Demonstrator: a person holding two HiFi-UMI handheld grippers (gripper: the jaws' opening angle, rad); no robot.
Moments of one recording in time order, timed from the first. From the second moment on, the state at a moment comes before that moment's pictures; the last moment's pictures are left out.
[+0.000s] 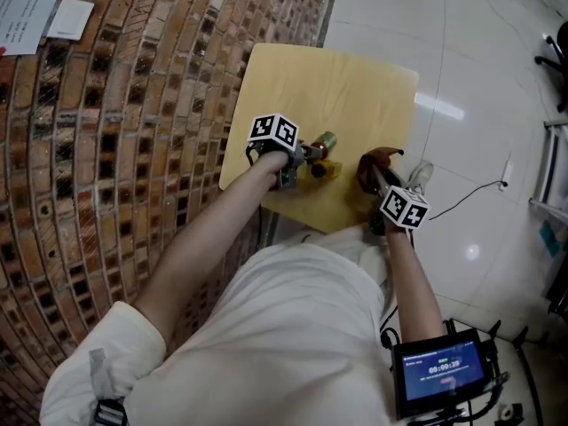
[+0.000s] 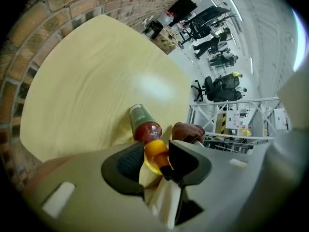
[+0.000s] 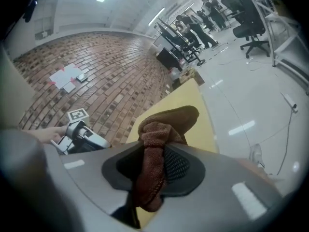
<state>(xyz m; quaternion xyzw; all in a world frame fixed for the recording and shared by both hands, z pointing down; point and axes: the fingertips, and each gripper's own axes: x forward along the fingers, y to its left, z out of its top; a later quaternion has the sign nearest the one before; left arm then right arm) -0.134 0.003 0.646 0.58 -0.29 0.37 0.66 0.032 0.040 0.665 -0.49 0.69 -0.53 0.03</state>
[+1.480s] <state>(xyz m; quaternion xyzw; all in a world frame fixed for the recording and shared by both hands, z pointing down) -0.127 0.004 0.642 0.56 -0.31 0.26 0.73 -0.093 -0.083 0.718 -0.33 0.82 -0.41 -0.21</state>
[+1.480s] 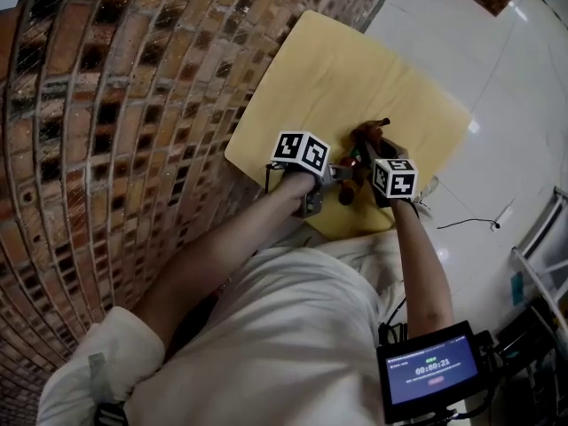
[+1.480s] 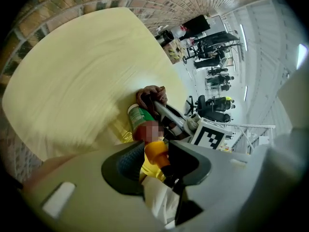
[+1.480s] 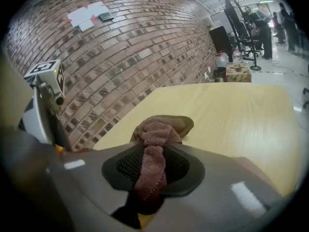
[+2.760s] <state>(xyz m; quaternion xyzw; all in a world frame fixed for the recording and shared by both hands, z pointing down) -0.138 0.020 0.647 0.37 -0.31 -0.10 0.87 -0.114 -0.043 0.675 -0.27 0.86 -0.42 -0.15</state>
